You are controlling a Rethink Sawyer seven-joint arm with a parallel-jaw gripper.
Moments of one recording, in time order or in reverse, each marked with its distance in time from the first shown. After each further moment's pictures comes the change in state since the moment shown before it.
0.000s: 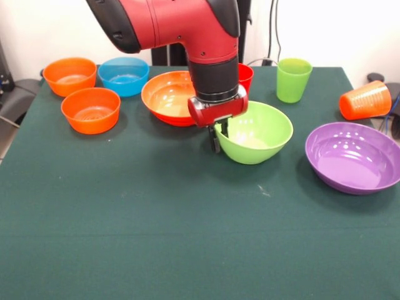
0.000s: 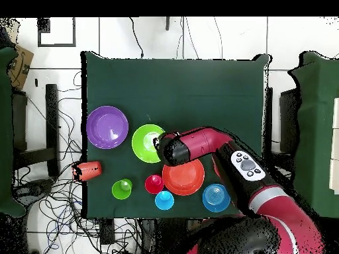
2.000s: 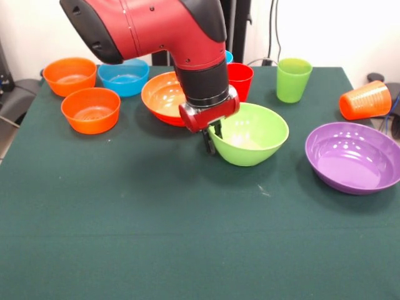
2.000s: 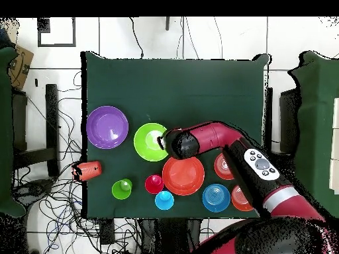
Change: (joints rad) arm -0.135 0.049 0.155 -0.024 -0.036 0.162 -0.148
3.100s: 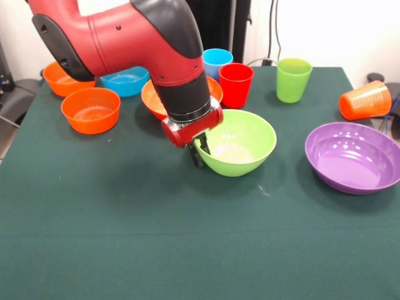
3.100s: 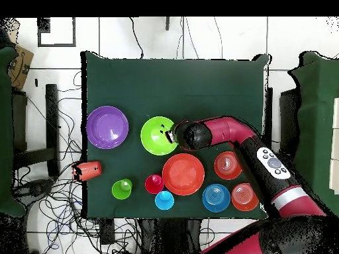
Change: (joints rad) arm -0.096 0.091 0.089 -0.088 -0.005 0.103 -0.182
